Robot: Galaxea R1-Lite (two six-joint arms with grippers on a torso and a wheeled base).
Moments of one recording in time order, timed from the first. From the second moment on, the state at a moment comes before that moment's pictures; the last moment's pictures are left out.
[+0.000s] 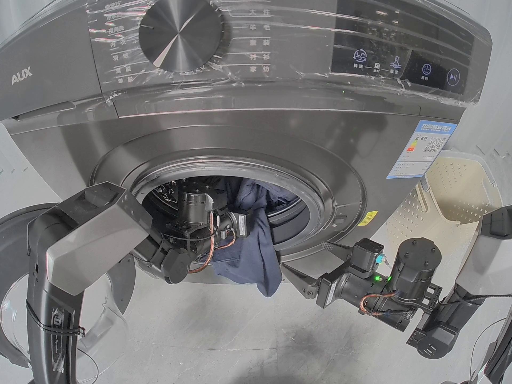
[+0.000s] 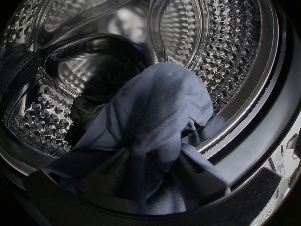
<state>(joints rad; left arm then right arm) -0.47 2.37 -1.23 -0.92 -0.01 -0.12 0.73 2.02 -0.38 -1.55 -0.04 0.15</state>
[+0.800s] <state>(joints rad) -0.45 2.46 -1.54 -1.03 0.10 -0.24 0.74 2.02 -0.39 -1.55 -0.04 0.15</state>
